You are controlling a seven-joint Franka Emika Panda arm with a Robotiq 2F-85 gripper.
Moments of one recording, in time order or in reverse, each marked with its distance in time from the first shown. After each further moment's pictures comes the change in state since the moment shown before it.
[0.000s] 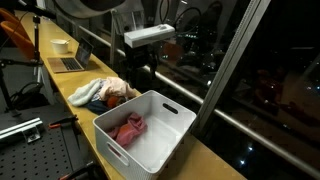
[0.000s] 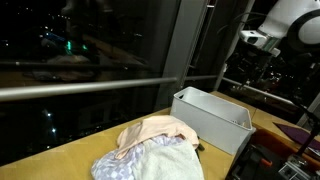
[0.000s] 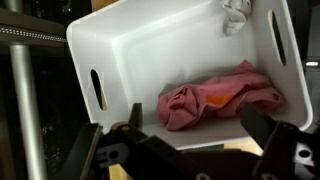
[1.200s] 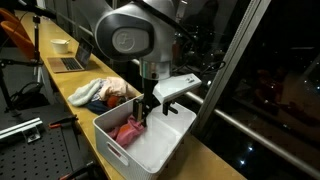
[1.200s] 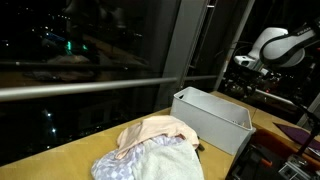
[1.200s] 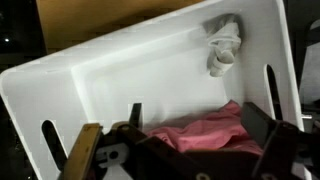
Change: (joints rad) arm -0.111 0.269 -0.094 0.119 0.256 0.036 -0.392
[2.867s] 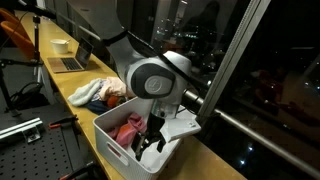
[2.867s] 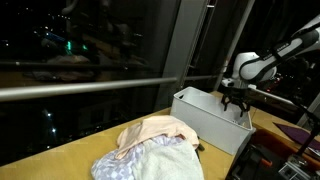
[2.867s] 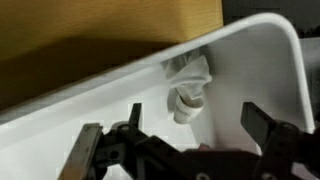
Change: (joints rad) arm -0.067 0.320 0.014 0.211 -0.097 -0.200 0.079
